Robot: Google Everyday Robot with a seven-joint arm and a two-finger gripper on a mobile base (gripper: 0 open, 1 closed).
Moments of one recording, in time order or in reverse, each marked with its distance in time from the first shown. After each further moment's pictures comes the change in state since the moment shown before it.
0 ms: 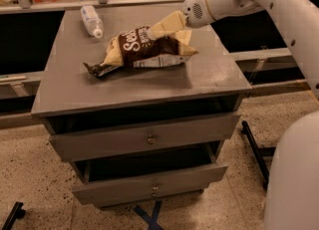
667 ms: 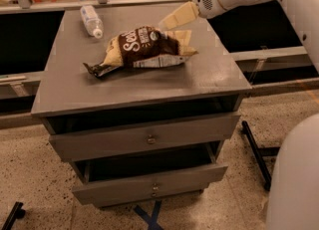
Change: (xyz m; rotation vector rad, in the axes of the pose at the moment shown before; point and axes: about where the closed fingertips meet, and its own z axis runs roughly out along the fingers) arm -0.009 -0.040 -0.033 0.196 0.014 -0.053
